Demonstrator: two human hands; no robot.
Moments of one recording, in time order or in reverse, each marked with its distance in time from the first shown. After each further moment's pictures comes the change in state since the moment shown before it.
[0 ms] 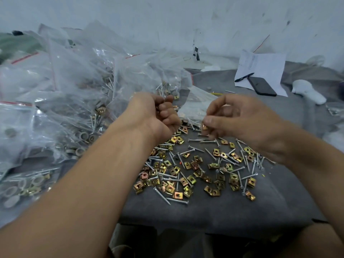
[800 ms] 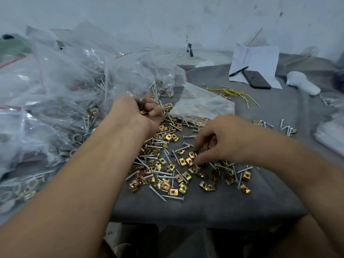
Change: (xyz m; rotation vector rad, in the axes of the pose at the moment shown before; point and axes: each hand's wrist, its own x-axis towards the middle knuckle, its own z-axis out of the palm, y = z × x) left_hand 0.010 0.006 -0.005 -0.200 0.131 0.145; right_hand -0.002 0.007 0.010 -0.984 -0.257 0.044
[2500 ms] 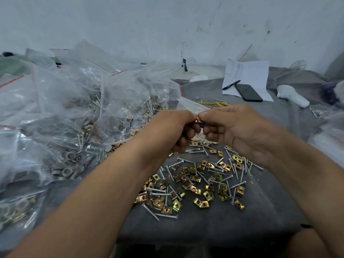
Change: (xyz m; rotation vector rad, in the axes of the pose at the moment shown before) left_hand -0.024 -0.044 0.013 1.134 -0.388 0.164; right_hand 0.005 0.010 -0.021 1.286 0.367 0.145
